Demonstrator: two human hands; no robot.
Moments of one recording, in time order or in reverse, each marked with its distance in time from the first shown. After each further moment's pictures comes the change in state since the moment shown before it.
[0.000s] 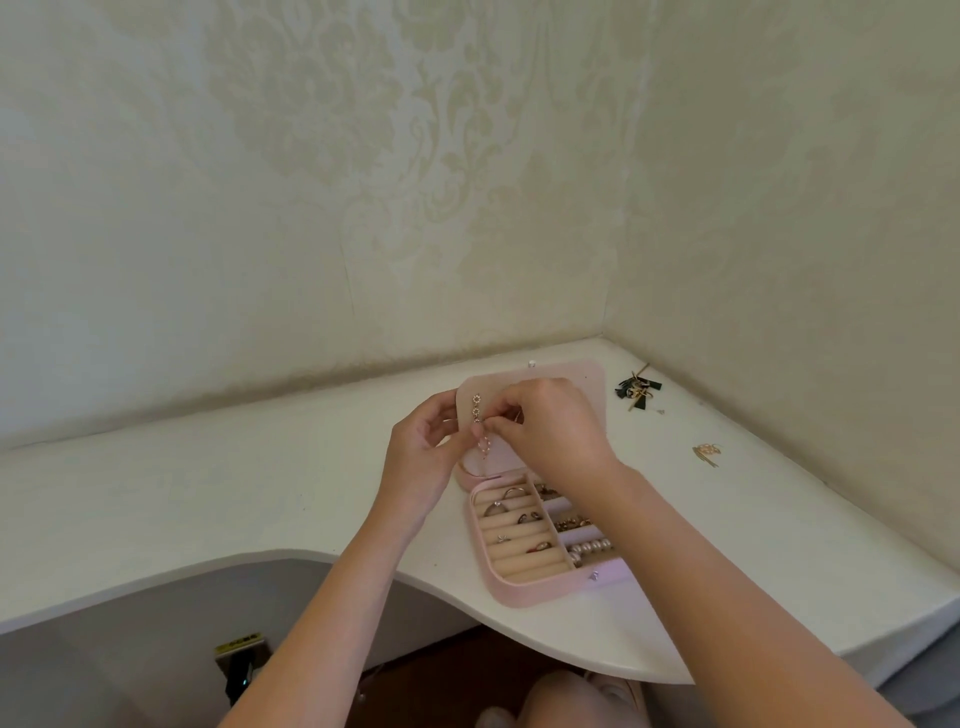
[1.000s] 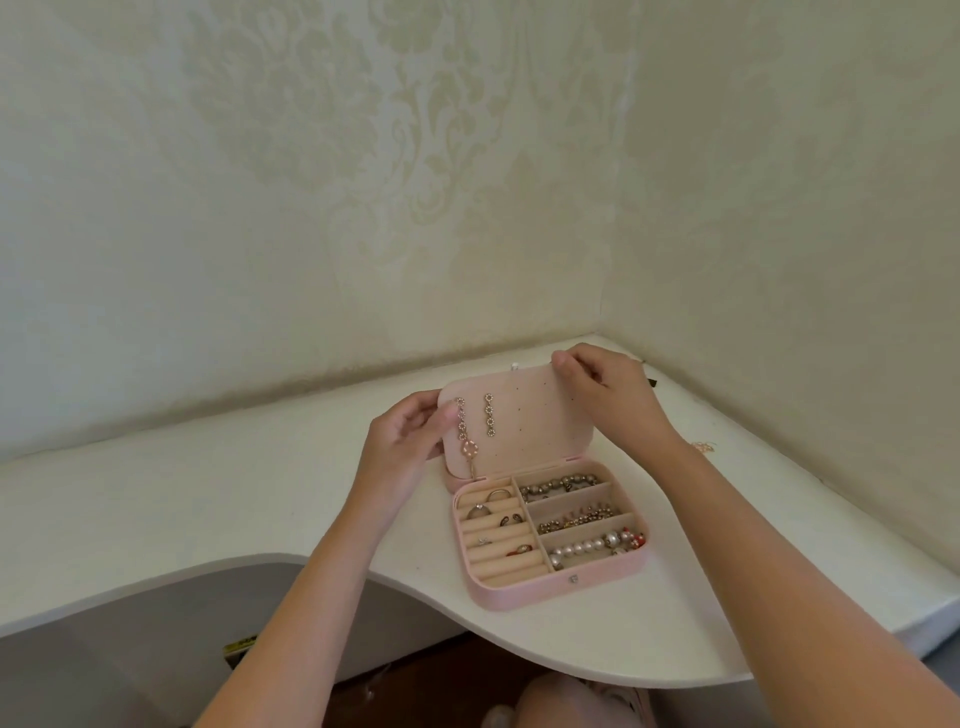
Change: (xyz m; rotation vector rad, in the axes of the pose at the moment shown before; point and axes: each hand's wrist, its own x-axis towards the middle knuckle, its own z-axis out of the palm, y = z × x) left_hand 0.005 0.010 0.002 0.030 0.024 -0.045; right_hand 0.015 0.080 -0.031 0.367 0.155 0.080
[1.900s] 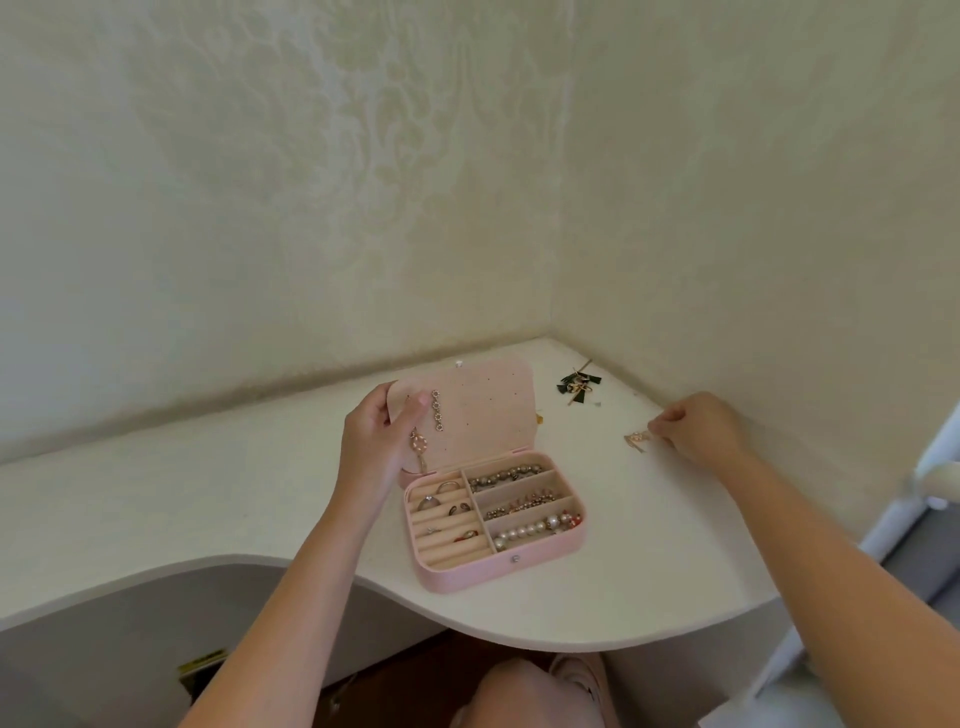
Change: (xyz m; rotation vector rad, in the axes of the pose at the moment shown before) left_hand -0.001 -0.001 0.028 0.088 0.135 0.078; right_hand -0.031 0.101 -0.104 -0.409 0.062 0.595
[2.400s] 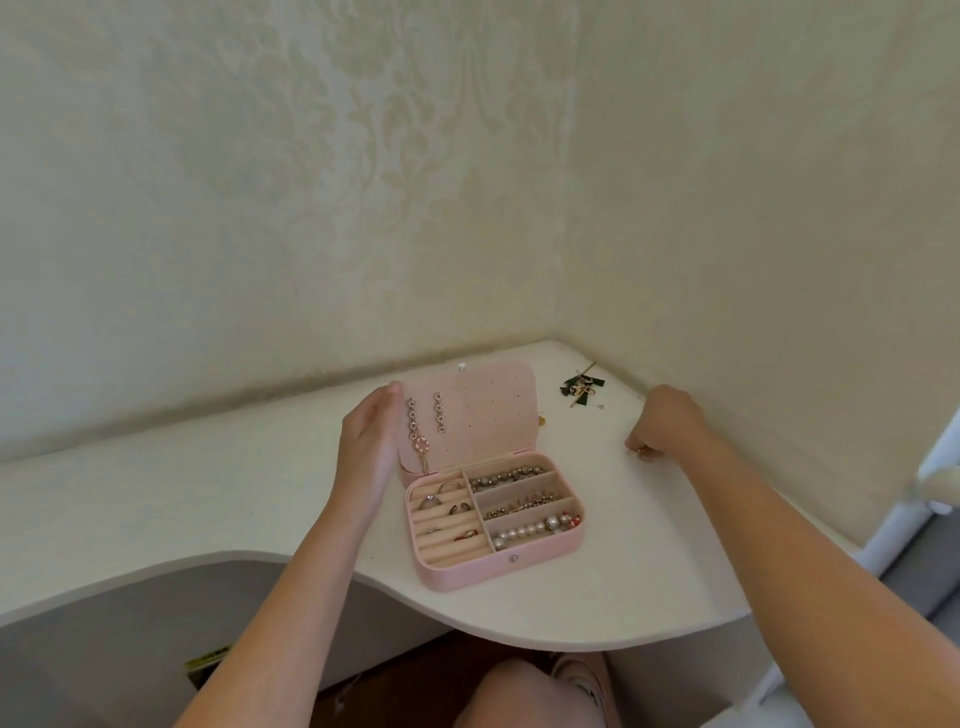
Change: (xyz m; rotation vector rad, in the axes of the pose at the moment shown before) left_hand -0.002 0.001 -0.004 -0.044 0.030 -0.059; right_hand -0.004 -0.044 0.011 -0.338 -0.150 0.042
